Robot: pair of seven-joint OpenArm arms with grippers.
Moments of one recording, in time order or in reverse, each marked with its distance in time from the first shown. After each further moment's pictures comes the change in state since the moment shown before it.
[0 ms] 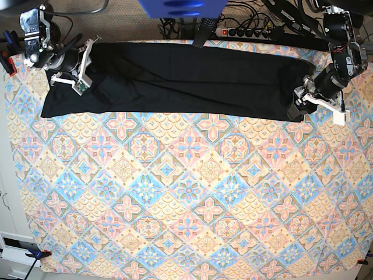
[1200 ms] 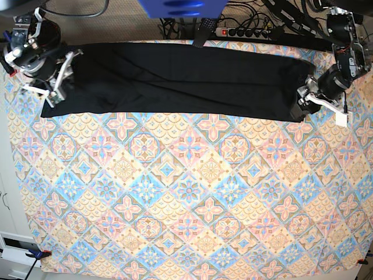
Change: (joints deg) left arm 0.0 -2.7 0.0 0.0 1.6 0.0 0.2; right arm -2.0 -6.6 14.9 12.2 -5.5 0.2 -0.6
